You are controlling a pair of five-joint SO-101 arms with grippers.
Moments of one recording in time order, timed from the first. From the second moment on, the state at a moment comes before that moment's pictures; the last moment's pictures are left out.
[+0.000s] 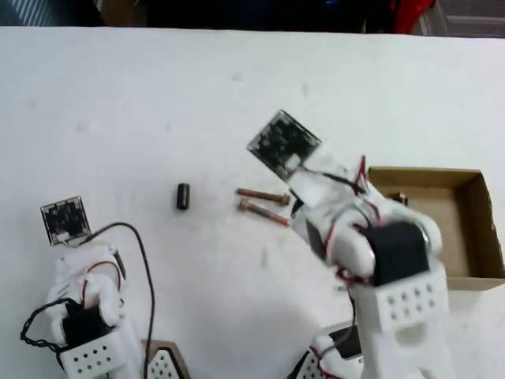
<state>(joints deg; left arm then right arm) -28.9 -104.0 97.1 62.5 0.3 -20.0 -46.1 13.9 93.7 34.2</state>
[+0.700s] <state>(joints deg) -27.3 -104.0 97.1 62.6 -11.8 -9.7 -70.0 44.3 75.5 25.1</state>
